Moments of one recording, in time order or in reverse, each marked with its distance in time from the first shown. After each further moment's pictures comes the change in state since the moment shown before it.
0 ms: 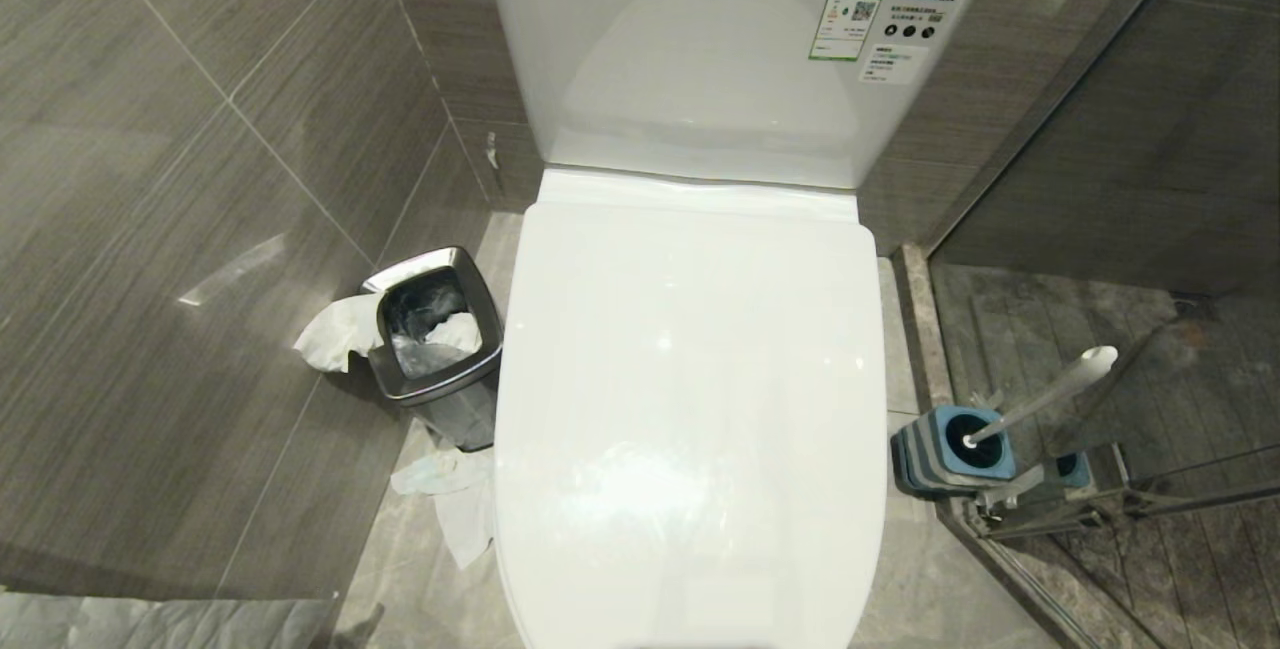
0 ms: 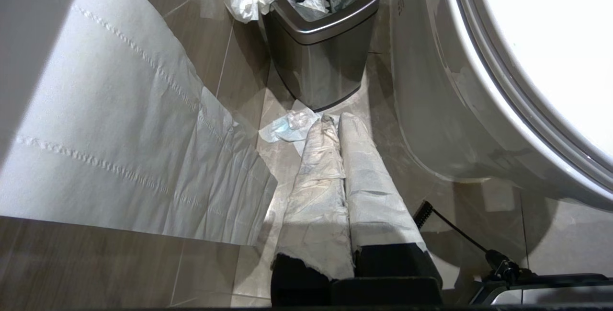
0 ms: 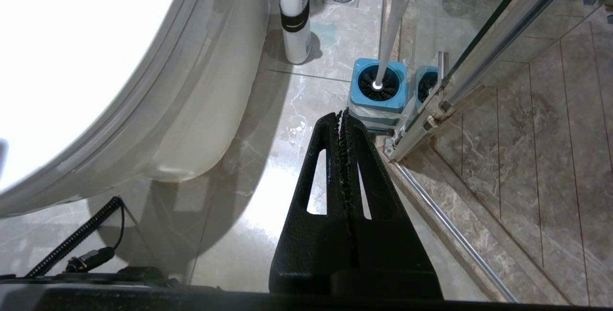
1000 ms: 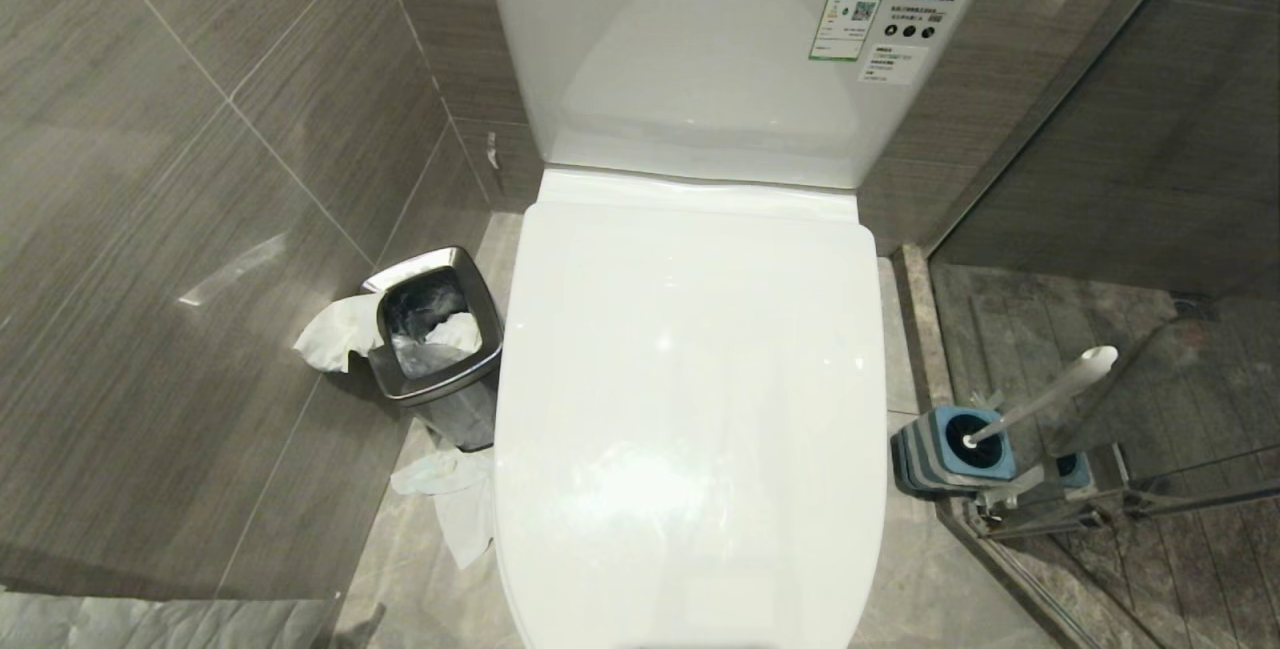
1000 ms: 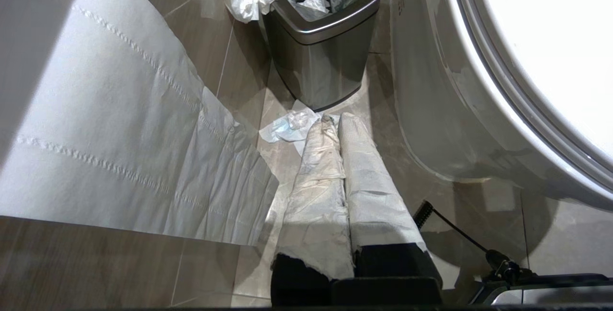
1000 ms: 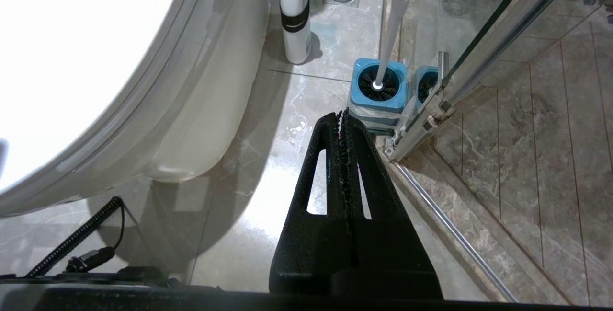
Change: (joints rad) left arm 0.000 0.000 0.000 0.000 0.000 0.000; right arm 0.000 0.000 0.000 0.000 0.000 0.000
